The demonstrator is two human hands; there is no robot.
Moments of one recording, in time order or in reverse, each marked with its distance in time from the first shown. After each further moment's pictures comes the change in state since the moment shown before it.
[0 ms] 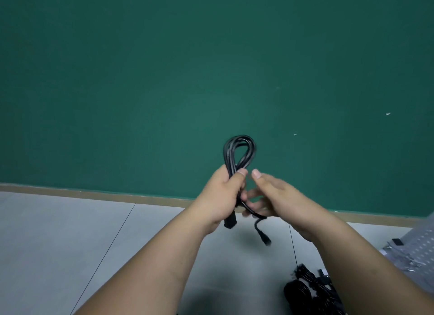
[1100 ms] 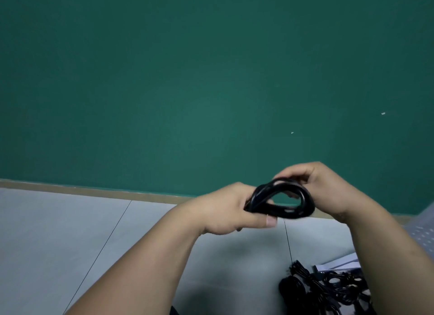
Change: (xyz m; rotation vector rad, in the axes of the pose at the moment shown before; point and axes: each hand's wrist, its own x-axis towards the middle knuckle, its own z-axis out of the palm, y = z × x) left_hand -0.024 0.020 -0.006 0.507 -0.620 0.093; right_hand -0.014 -0.005 -0.069 -0.194 0.022 -0.258
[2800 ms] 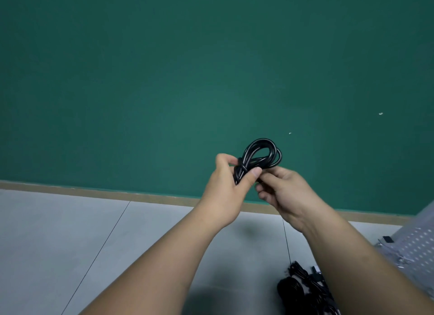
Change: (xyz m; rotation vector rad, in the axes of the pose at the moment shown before) left_hand 0.029 -0.006 0.016 -0.114 0.748 -0.045; right_hand 0.026 0.010 0.061 0.588 0.341 0.305
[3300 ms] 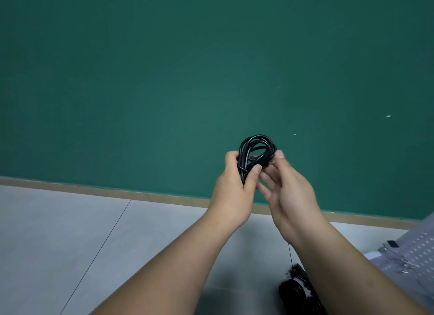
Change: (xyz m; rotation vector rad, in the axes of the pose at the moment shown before) left_hand 0.004 -0.005 0.011 -0.003 0.106 0.022; right_hand -0.022 -0.006 0.034 0.338 0.093 -0.169
